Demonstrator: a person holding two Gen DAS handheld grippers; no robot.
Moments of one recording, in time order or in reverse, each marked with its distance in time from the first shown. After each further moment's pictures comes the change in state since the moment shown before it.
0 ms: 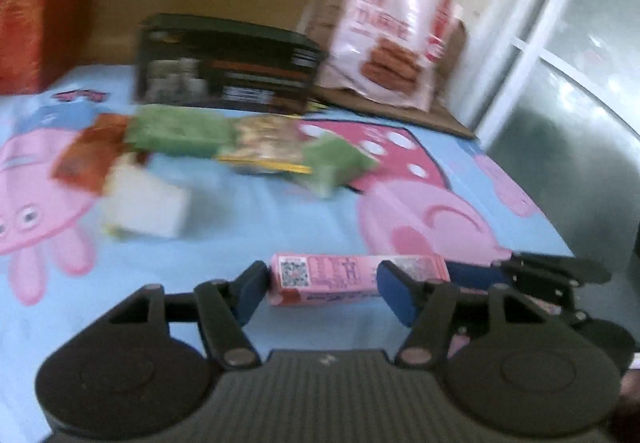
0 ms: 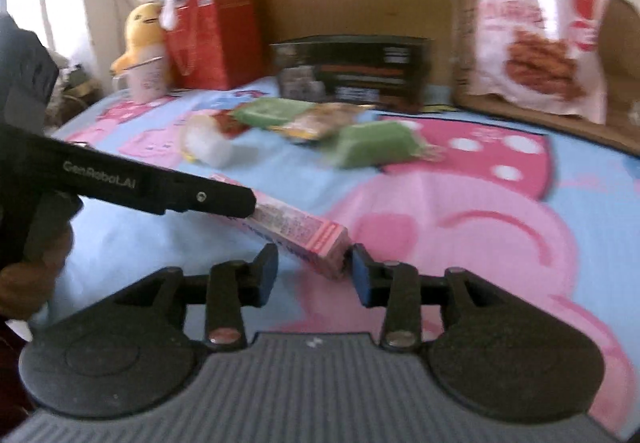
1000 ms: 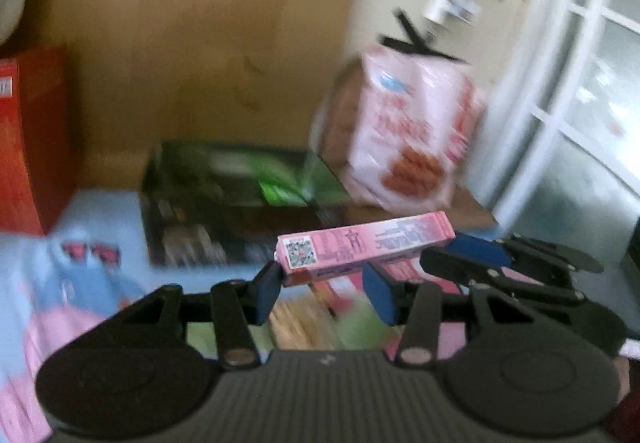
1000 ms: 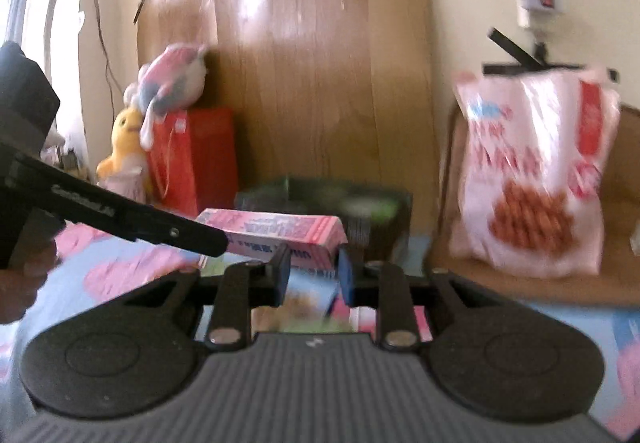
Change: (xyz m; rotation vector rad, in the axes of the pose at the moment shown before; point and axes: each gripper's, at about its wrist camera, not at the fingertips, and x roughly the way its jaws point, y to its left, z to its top) left arm -0.004 0.033 0.141 0.030 -0.120 0.074; right arm 0.053 -0.054 0.124 -0.048 -0.305 0.068
